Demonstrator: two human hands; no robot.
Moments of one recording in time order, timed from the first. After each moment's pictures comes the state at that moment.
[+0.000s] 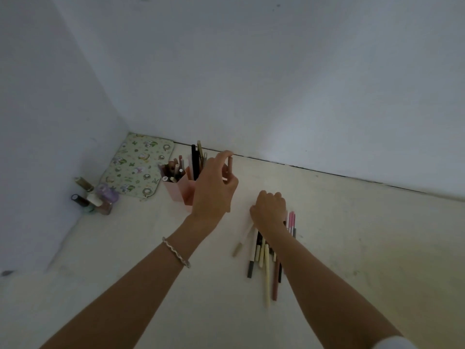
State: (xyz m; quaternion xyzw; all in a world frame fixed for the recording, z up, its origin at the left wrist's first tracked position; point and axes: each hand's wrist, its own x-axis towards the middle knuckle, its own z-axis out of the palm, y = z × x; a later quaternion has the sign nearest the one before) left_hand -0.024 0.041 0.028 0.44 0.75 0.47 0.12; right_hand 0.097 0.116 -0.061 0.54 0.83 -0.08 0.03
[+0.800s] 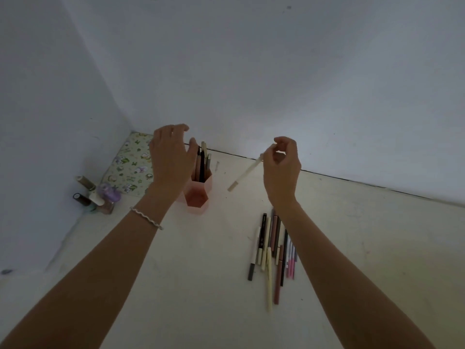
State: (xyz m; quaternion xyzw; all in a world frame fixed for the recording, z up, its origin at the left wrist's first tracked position) left_hand -0.128 0.050 0.040 0.43 0.84 0.31 -0.09; right_hand 0.065 0.139 0.038 0.46 0.62 -0.39 -0.49
